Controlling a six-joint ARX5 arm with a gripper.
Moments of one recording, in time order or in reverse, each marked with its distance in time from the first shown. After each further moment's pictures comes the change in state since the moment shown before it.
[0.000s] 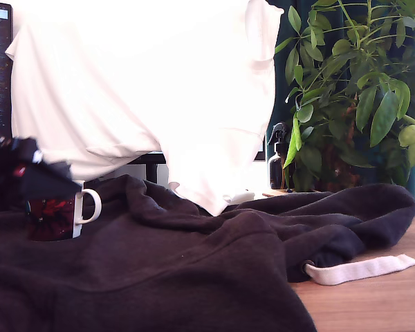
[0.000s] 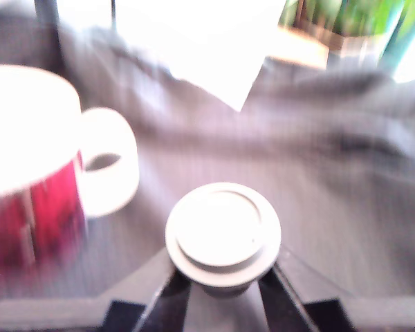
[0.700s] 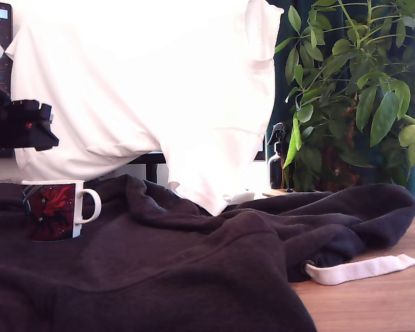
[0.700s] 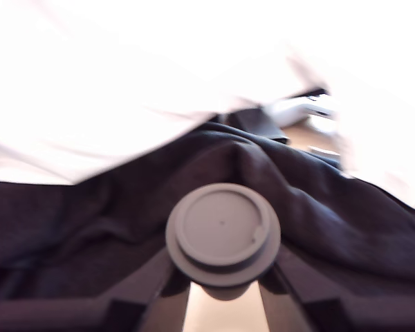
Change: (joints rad) arm 0.166 0.000 0.326 -0.313 -0.139 0.071
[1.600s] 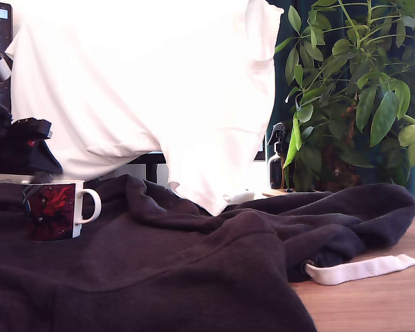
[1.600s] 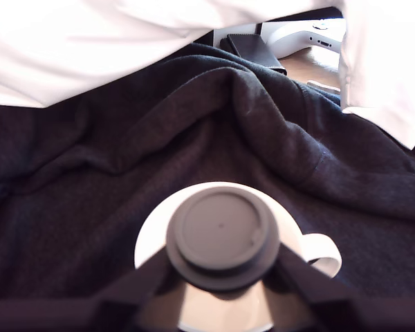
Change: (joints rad) arm -0.002 0.000 0.022 -0.233 0.014 -0.002
